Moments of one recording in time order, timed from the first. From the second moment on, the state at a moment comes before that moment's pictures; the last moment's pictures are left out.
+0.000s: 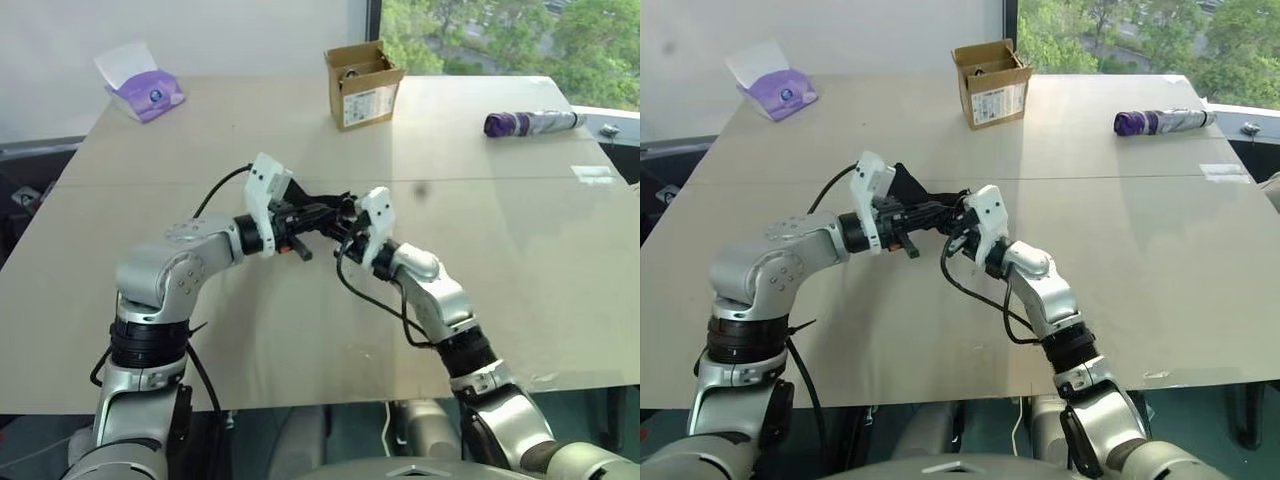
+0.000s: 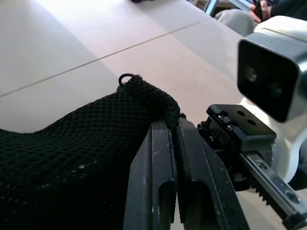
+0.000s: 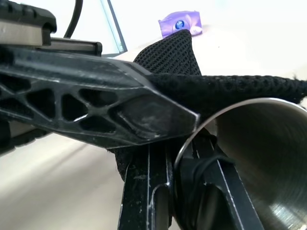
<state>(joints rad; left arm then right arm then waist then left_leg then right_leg) -0.55 0.53 0.09 -0.23 -0.65 0.99 -0.65 -0.55 0.06 0.26 0.28 0.21 0.12 0.58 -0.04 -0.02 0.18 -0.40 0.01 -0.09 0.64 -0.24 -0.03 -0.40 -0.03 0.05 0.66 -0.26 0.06</state>
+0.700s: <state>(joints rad) -0.55 0.46 0.20 -0.30 -0.81 1.17 -0.57 -0.74 0.13 0.20 0.57 0.17 0.02 0.71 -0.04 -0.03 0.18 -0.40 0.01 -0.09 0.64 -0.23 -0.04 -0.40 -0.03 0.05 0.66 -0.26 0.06</state>
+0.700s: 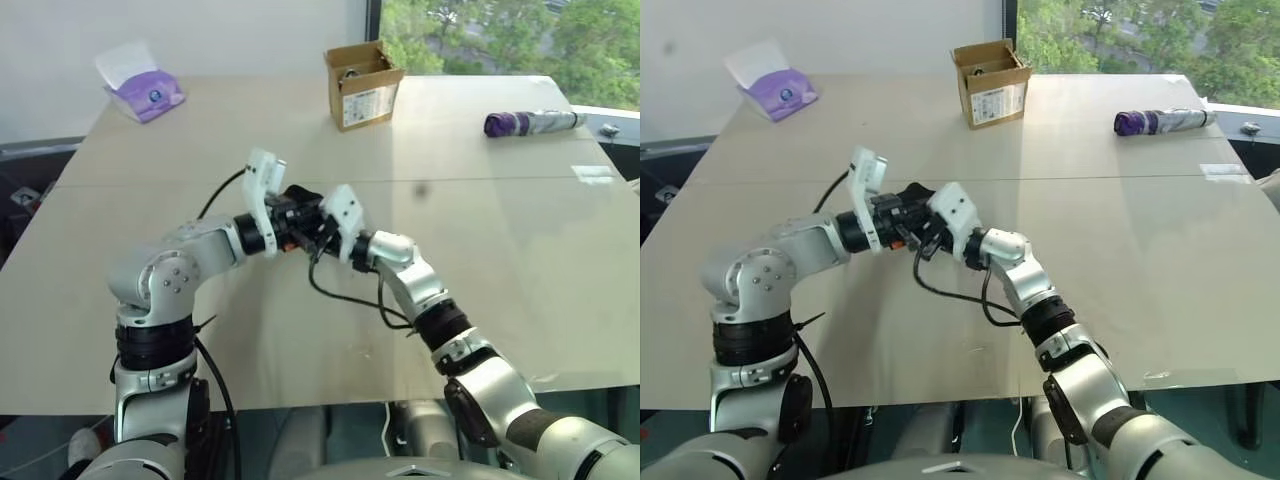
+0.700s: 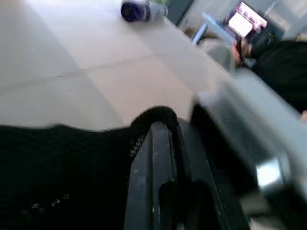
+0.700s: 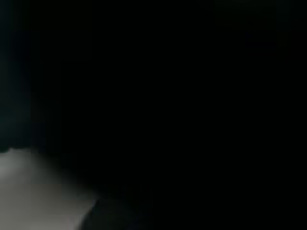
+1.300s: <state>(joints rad) -0.62 0.46 0.00 -0.18 -0.73 0.95 -0.63 -0.53 -0.12 0.34 -0.01 0.01 0.35 0.69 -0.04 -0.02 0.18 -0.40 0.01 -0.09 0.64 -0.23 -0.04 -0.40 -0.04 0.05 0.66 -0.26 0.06</state>
